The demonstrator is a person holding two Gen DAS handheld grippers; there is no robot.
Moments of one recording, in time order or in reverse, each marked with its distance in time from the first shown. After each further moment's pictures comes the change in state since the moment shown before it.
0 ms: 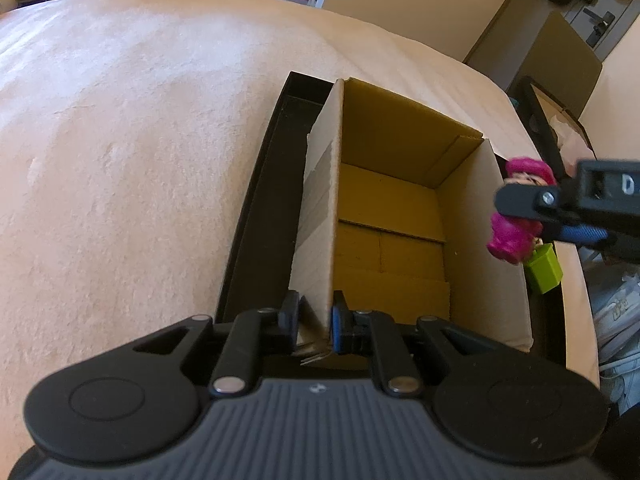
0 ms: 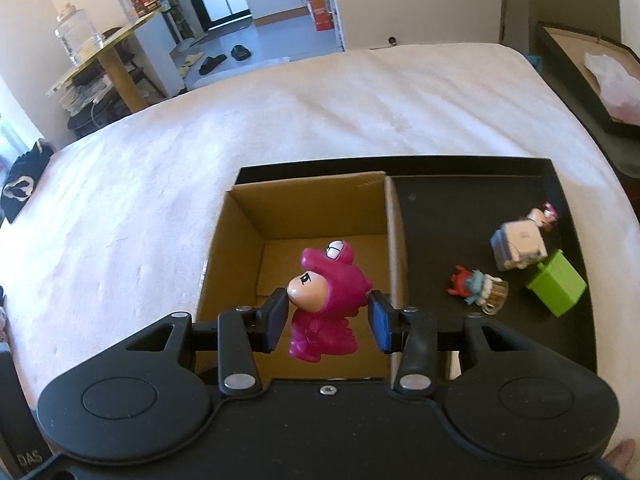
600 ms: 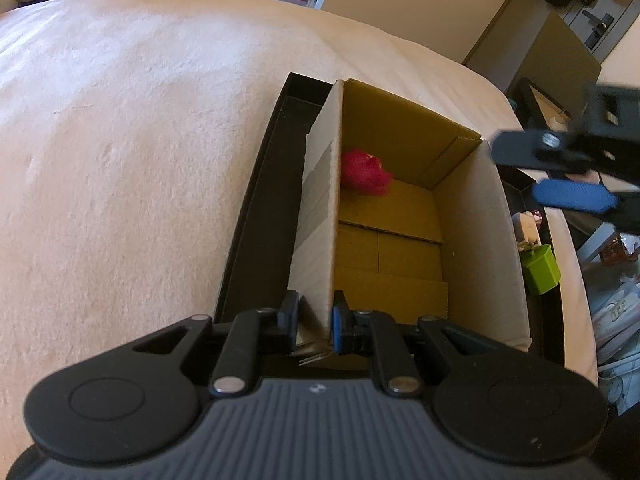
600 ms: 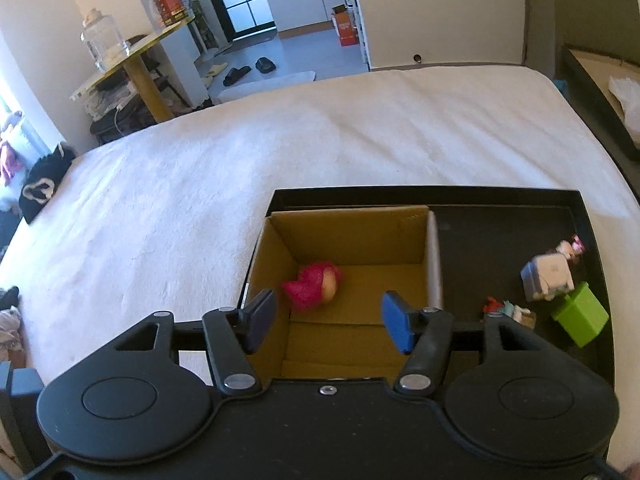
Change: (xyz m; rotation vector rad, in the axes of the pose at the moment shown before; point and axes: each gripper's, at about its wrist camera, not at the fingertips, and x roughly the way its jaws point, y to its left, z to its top) left arm 0.000 0.000 0.000 -0.001 -0.003 0.000; right arm -0.010 0.006 0.012 0.000 -0.043 0.052
